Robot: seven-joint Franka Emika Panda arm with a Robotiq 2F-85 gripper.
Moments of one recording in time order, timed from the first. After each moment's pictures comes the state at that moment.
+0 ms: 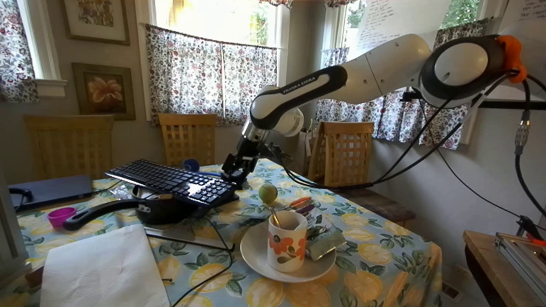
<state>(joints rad) -0.25 1.11 0.17 -0.96 0.17 2.36 -0.16</state>
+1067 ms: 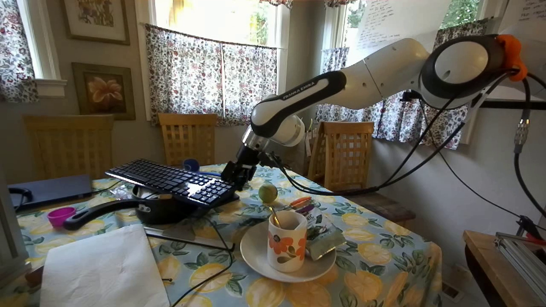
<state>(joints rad) -0.26 1.12 0.21 -1.03 0.23 2.44 -0.23</state>
